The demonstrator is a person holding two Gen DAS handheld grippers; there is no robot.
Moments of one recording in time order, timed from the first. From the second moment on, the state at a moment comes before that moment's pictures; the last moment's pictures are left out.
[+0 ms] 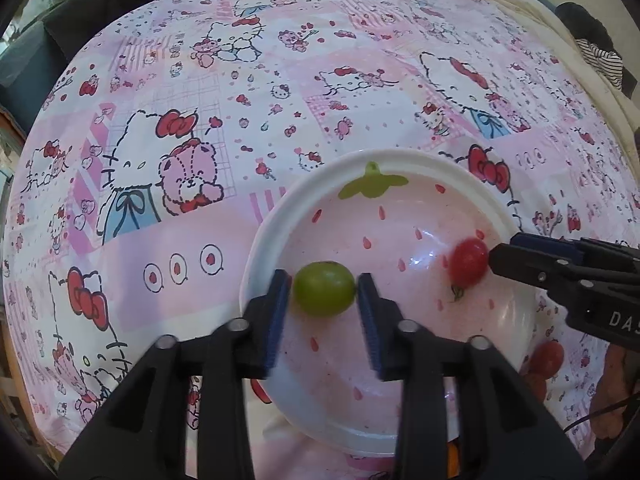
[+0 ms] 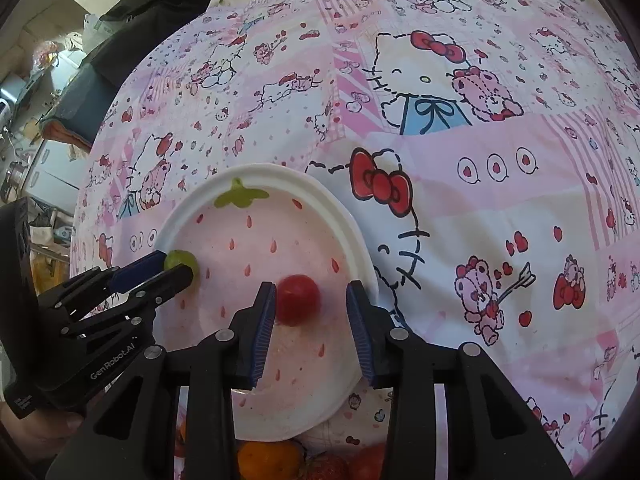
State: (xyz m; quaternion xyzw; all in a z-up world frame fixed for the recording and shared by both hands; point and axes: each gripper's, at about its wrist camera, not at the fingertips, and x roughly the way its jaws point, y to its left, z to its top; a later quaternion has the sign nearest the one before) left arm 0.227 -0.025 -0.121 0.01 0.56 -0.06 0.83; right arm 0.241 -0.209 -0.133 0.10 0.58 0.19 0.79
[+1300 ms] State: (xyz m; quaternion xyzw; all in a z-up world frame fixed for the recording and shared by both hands) left arm 0.130 0.005 0.006 -0.02 0.40 -0.03 0.92; right arm 0.160 -0.239 -0.011 0.08 0.41 0.17 0.89
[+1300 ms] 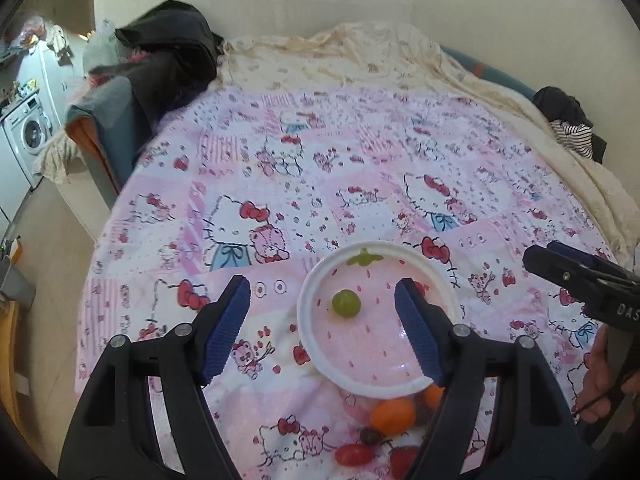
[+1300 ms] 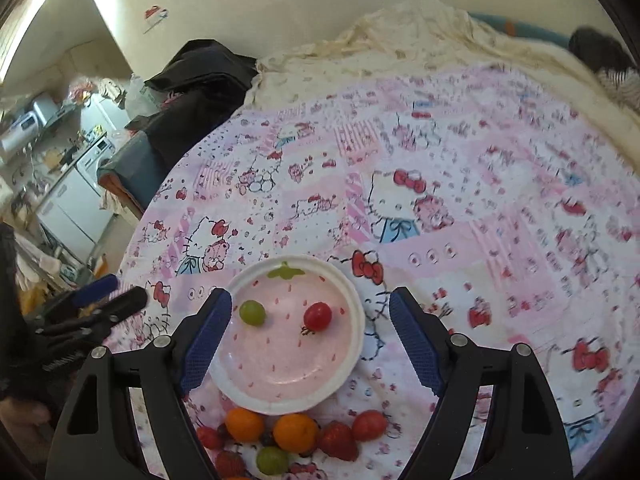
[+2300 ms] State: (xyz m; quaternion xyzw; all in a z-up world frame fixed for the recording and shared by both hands) left arm 0.066 0.020 -0.052 -0.04 0.52 -0.01 0.85; right arm 0.074 -0.258 -0.044 0.12 0.48 0.13 0.86
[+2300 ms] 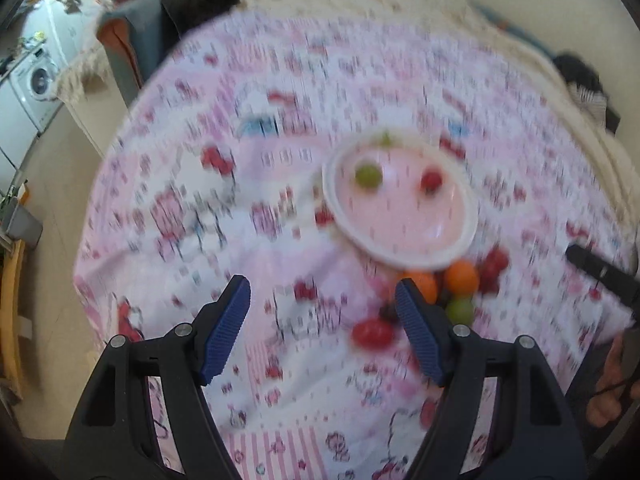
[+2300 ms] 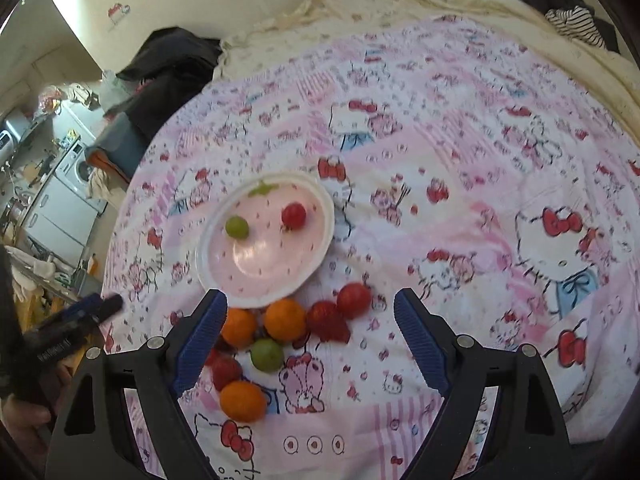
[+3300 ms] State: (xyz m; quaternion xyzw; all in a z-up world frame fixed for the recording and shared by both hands) left arm 0.073 -0.034 -0.132 -0.01 0.61 -0.09 0.79; right arm 0.082 -0.243 -0.058 0.10 0.51 0.14 0.85
